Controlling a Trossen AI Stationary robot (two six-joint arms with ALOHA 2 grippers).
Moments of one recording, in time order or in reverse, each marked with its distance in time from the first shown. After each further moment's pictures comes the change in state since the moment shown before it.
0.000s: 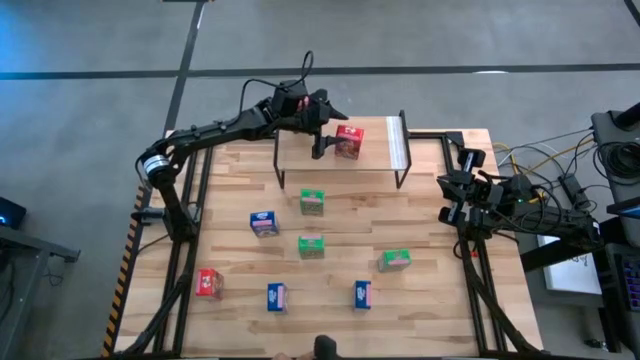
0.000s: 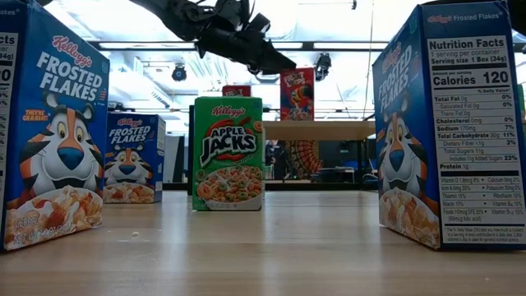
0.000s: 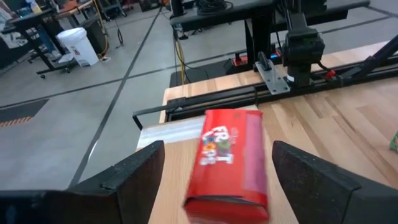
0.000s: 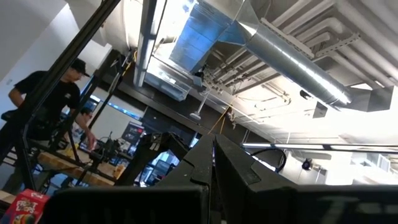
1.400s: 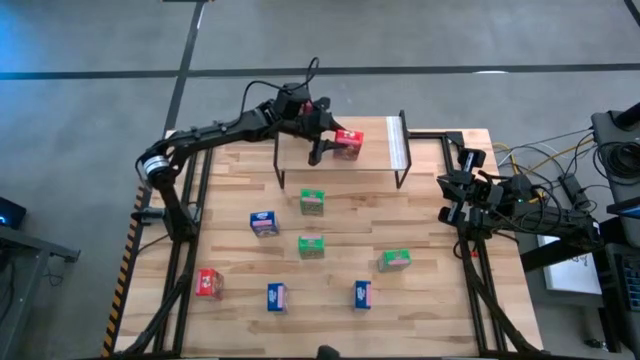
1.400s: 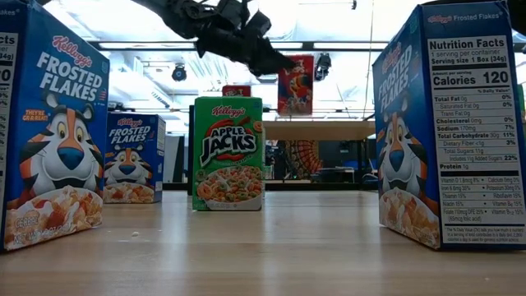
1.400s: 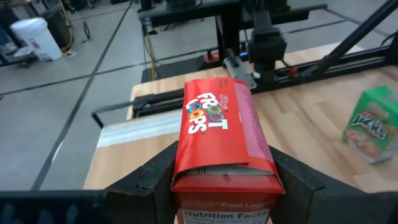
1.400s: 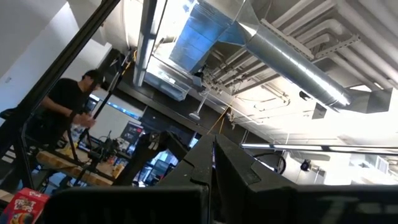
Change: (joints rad) left arm -0.016 -0.011 0.000 -0.073 0.094 -0.003; right arm 0.000 0.000 0.000 0.000 0.000 -0.009
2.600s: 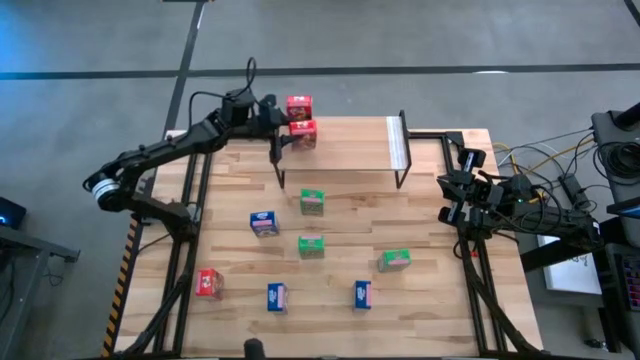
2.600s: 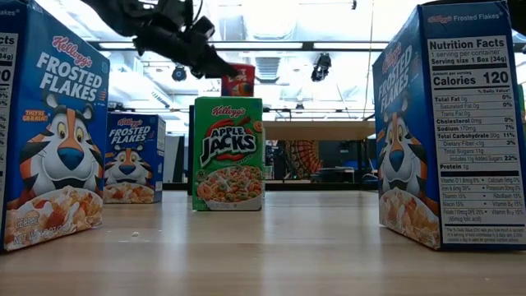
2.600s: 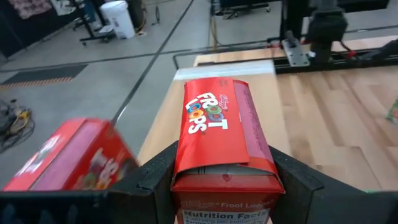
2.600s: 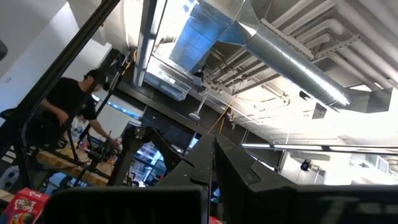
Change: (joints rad) left arm 0.178 -0.412 -0.465 0.089 -0.120 -0.042; right arm 0.000 0.000 0.000 0.000 0.000 0.000
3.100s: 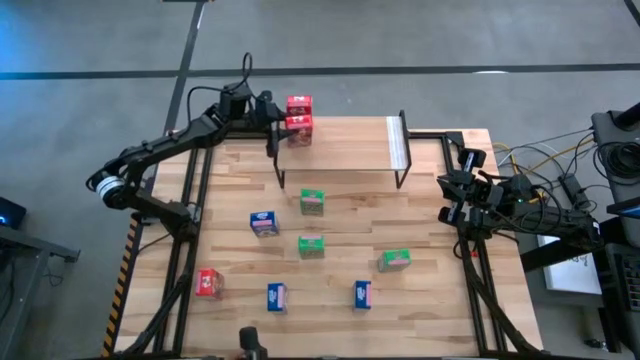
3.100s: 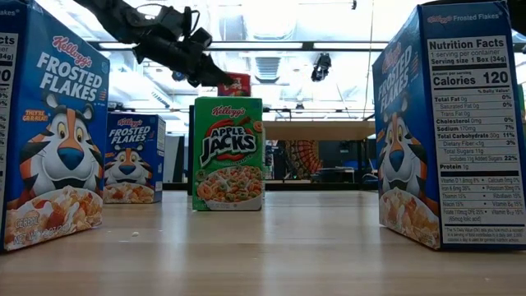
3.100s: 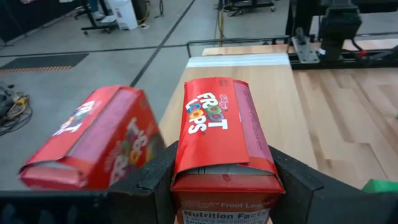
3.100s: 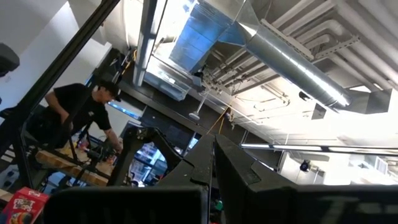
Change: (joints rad) left arm 0.086 0.031 0.003 -0.003 0.071 -0.003; right arm 0.000 0.000 0.000 0.000 0.000 -0.006
